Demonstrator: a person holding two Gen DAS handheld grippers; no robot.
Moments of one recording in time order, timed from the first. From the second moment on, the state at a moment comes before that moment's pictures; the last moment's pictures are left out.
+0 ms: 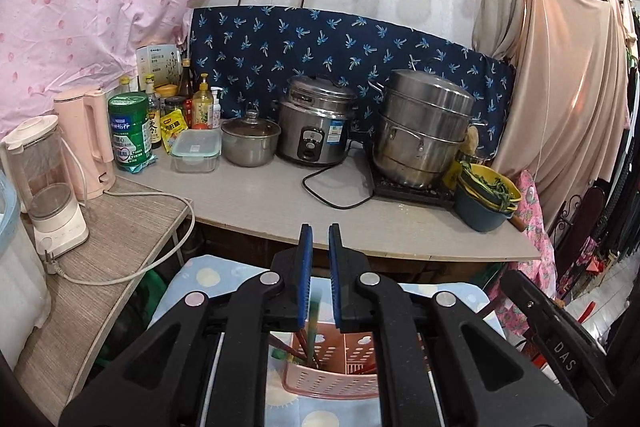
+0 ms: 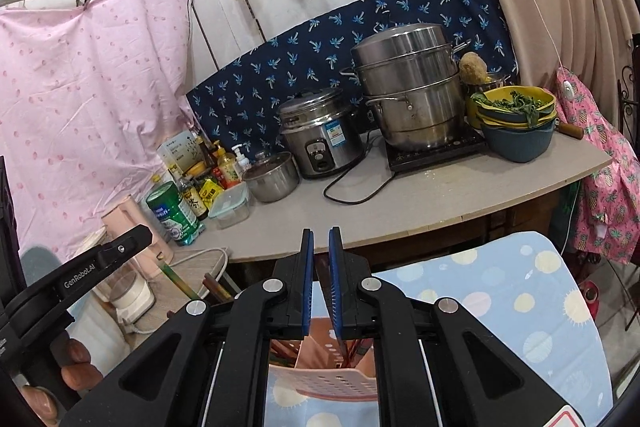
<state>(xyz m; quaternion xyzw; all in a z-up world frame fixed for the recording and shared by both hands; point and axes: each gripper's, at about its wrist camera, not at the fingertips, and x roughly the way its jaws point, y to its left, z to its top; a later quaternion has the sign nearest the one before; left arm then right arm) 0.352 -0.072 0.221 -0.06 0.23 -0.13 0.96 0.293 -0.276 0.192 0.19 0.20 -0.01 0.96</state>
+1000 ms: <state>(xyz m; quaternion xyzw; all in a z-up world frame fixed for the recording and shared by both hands) 0.255 -0.064 0.210 -0.01 0.24 -0.09 0.97 0.196 -0.242 0.180 0.15 0.22 -0.02 0.96</state>
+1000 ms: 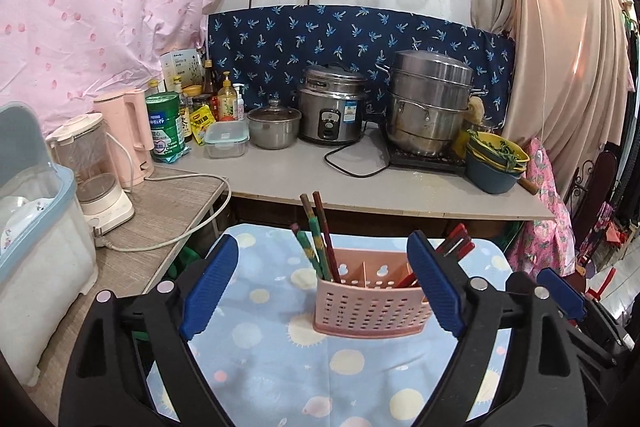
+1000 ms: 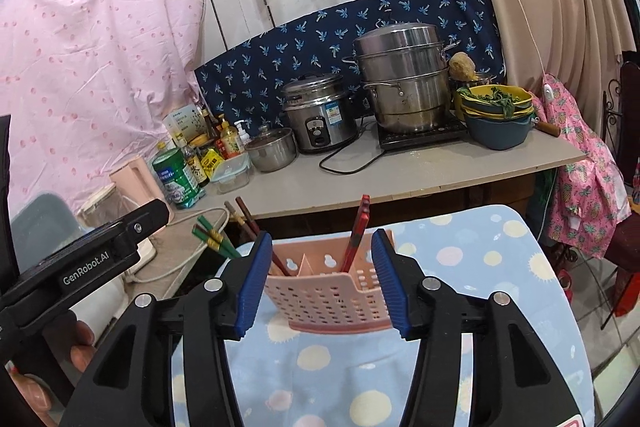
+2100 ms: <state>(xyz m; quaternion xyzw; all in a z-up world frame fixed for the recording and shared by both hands) 0.176 -0.051 0.135 0.02 0.33 -0.07 0.94 0.105 -0.222 0.127 0.08 0.30 -0.07 0.95</state>
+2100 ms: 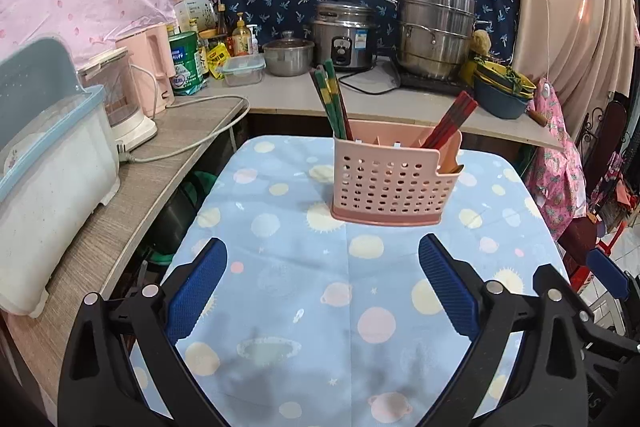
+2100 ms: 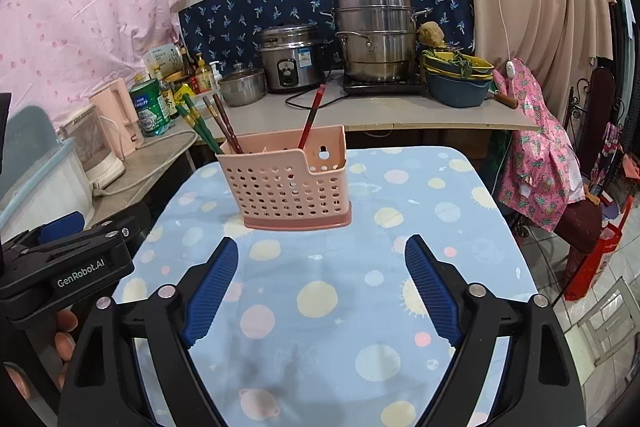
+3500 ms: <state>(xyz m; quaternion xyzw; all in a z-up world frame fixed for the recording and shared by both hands) 0.178 -0.037 0.088 0.03 0.39 -0.03 0.92 0.108 -0.209 0.087 0.06 0.35 -0.08 0.93</state>
